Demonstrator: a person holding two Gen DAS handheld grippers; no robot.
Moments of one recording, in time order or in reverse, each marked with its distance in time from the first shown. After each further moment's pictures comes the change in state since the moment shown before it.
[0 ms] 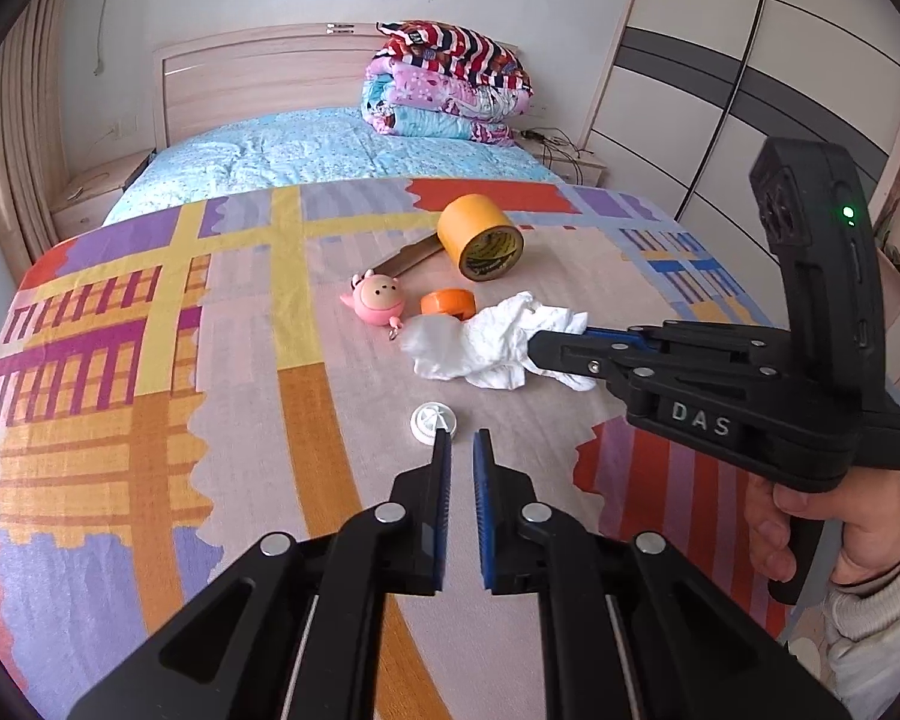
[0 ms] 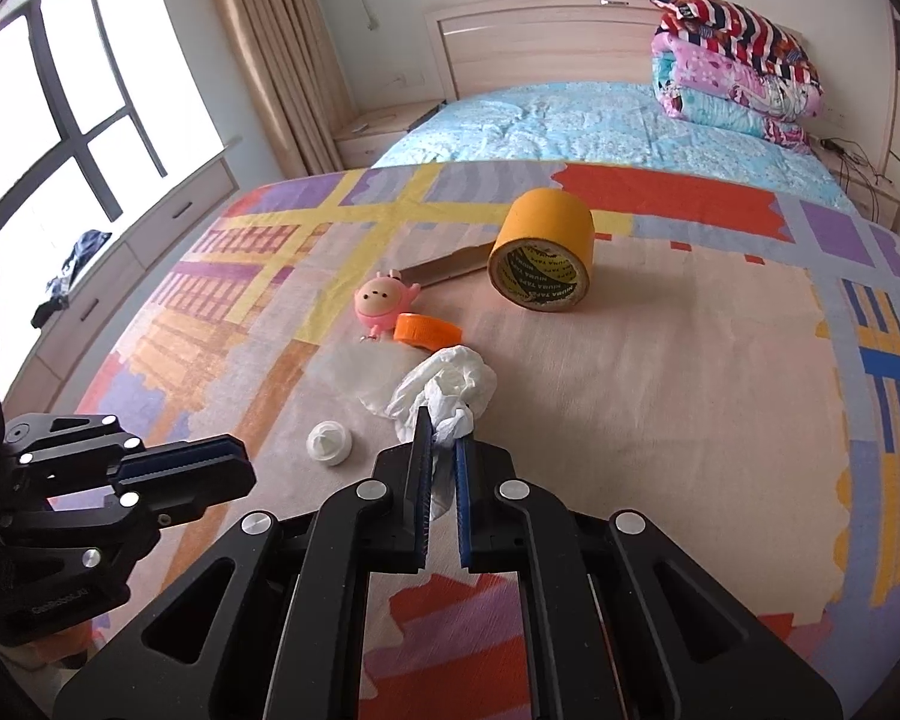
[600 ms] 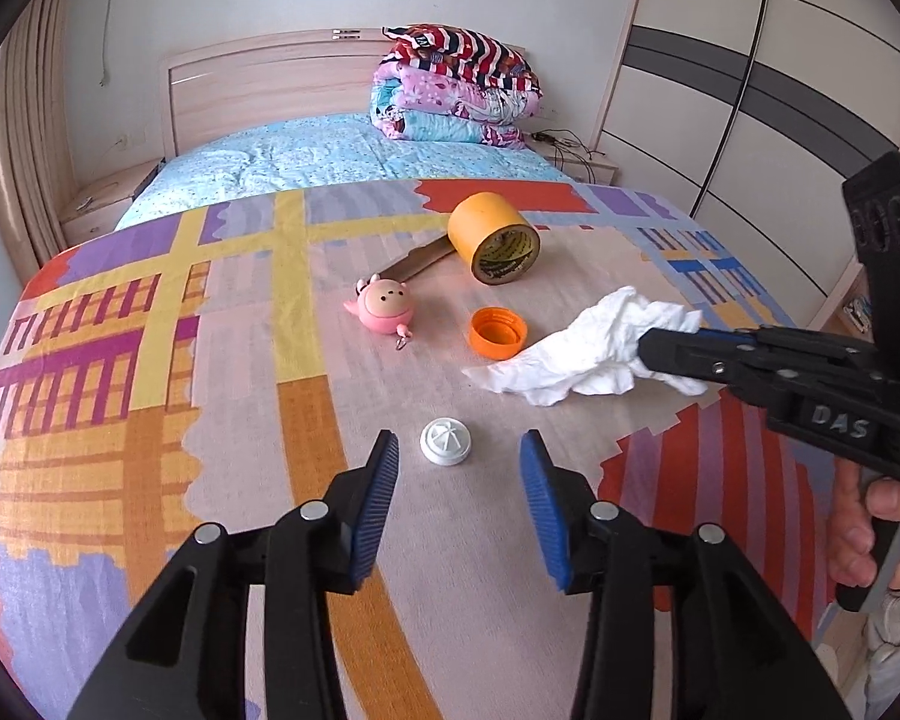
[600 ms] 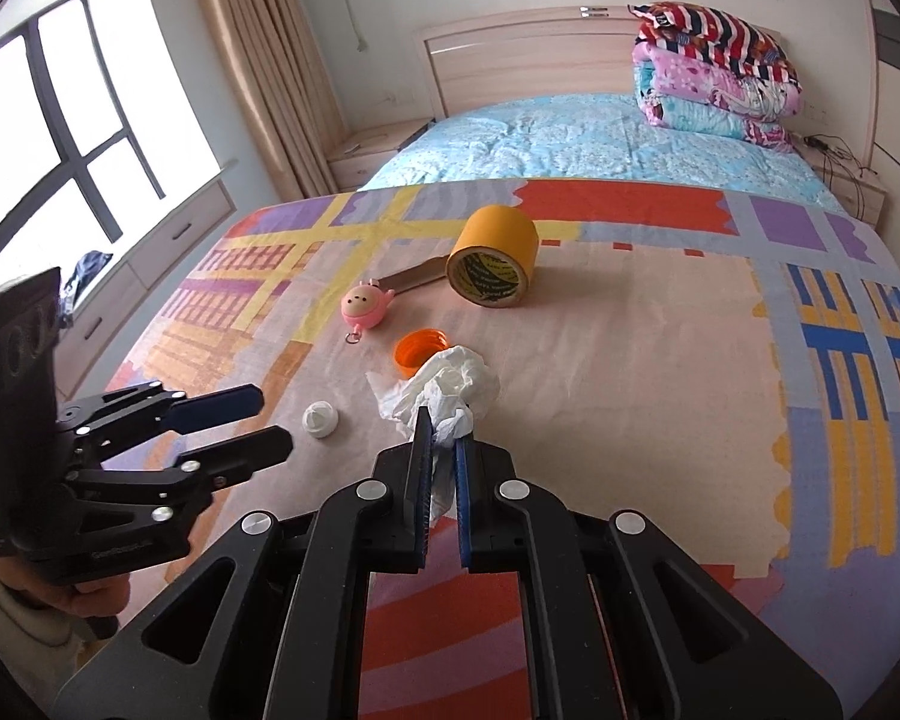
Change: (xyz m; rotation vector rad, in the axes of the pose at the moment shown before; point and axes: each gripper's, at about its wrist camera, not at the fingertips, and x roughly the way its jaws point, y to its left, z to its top) left arm 0.020 0.001 0.002 0.022 -0.002 0.032; right arm -0.030 -0.016 -0.012 0.037 -0.045 0.006
